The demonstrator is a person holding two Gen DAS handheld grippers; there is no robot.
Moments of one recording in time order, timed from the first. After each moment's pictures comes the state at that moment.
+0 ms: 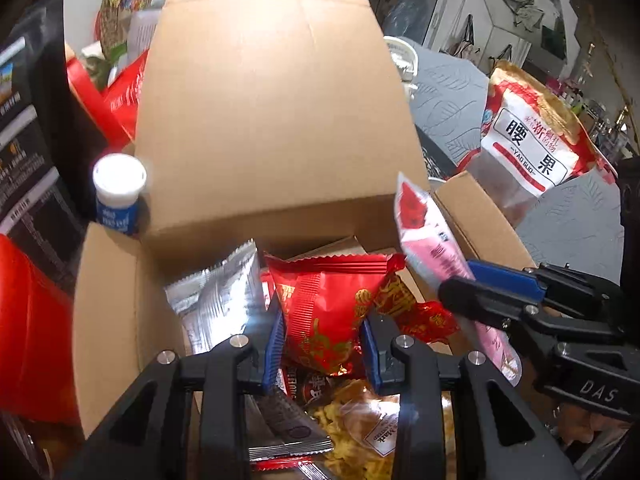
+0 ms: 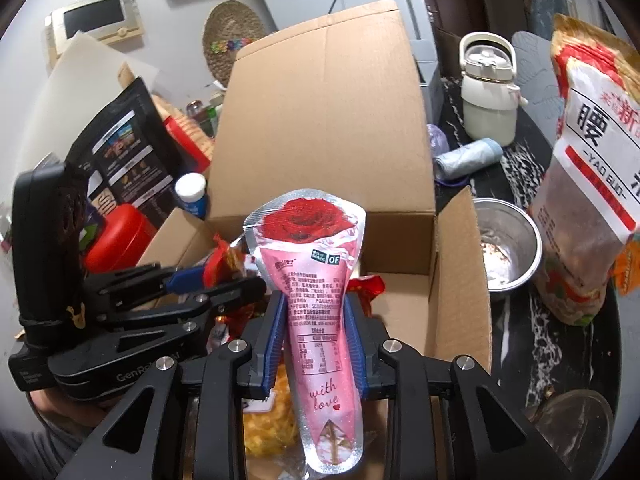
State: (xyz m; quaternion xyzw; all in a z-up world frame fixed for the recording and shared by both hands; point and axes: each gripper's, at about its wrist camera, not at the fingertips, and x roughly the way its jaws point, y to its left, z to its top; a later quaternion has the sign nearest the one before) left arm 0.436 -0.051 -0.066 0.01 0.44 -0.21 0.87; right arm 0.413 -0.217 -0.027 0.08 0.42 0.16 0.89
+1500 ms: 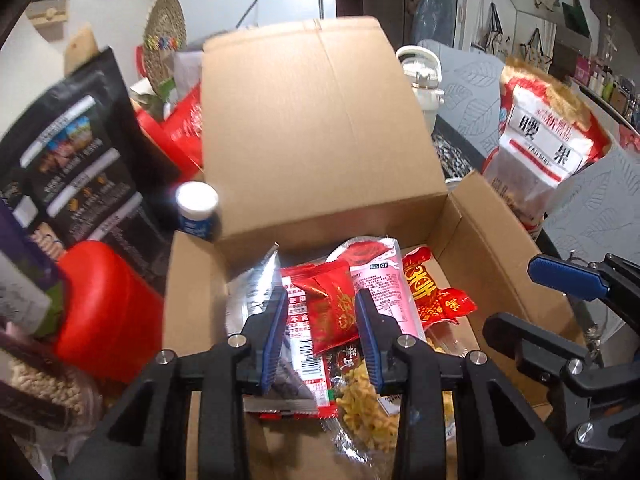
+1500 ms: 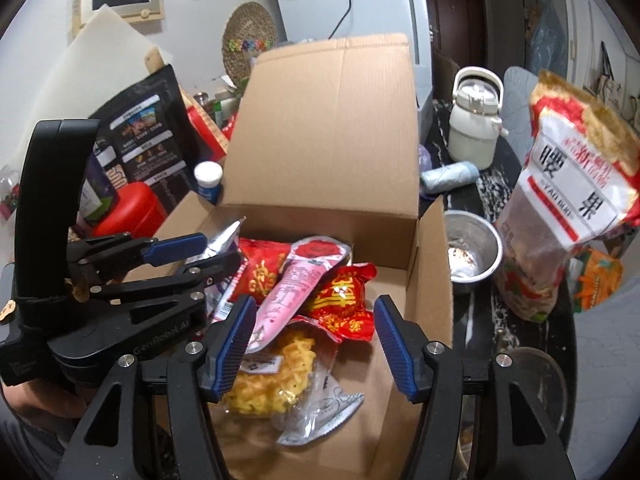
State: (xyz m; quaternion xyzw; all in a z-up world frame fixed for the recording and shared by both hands) left arm 0.384 -0.058 -0.026 0.08 0.41 -0.11 0.90; right arm 0.365 -0.200 0.011 0.01 0.40 0.14 0.90
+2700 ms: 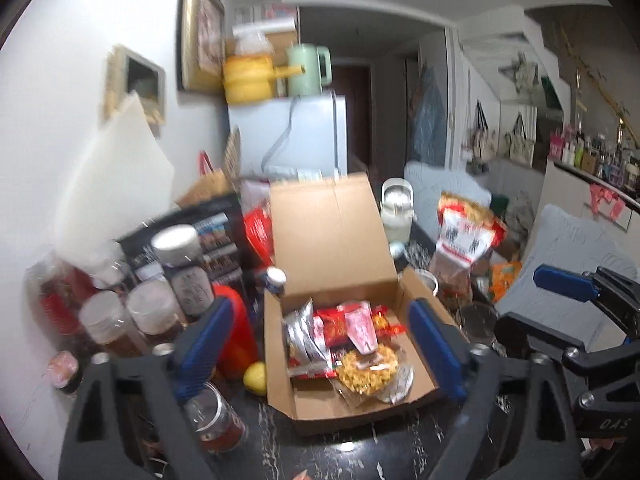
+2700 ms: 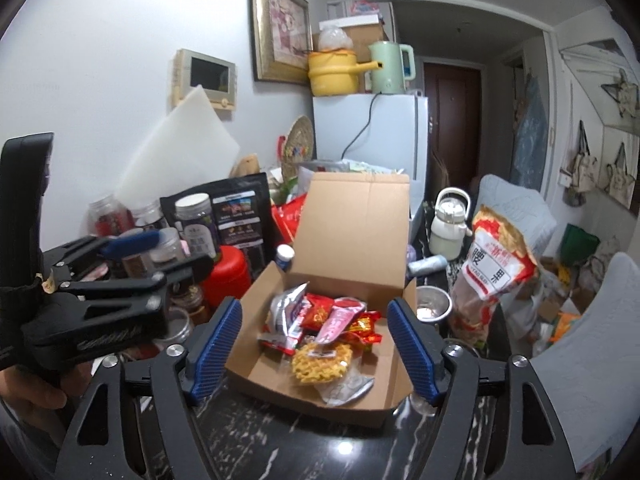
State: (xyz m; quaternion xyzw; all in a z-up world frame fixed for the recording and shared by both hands) left arm 0.185 0.001 0.118 0.04 0.21 -0.10 0.97; right arm 0.187 -0.175 0.135 -0.02 0.24 0.14 0.96
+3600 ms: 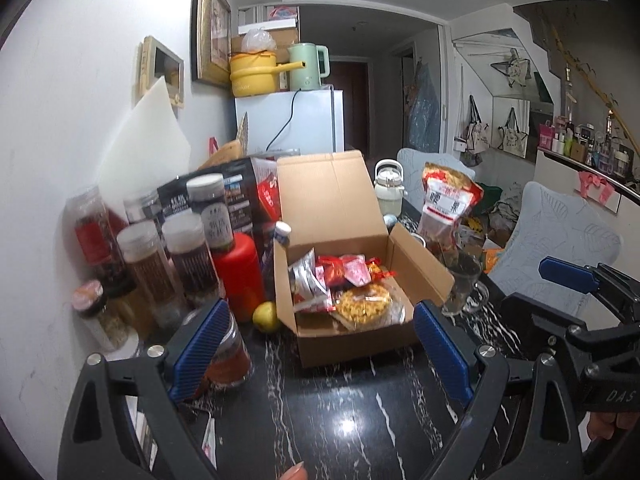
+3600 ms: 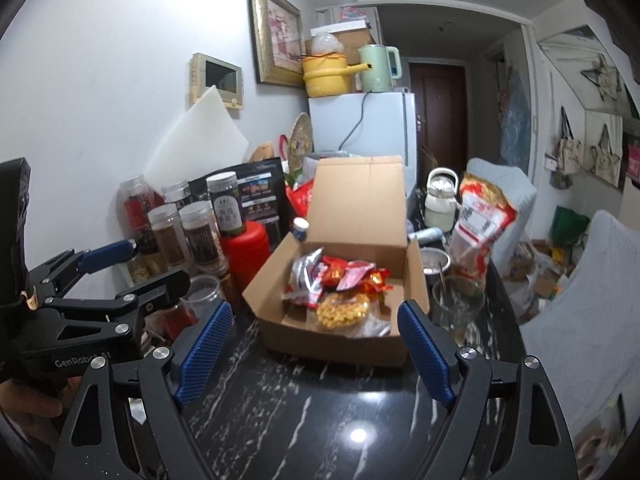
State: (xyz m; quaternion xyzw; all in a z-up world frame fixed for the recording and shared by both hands) left arm 0.093 0.027 0.076 0.04 0.24 -0.11 0.96; right arm 0.097 -0.164 0.097 0.01 0.25 0.12 0.96
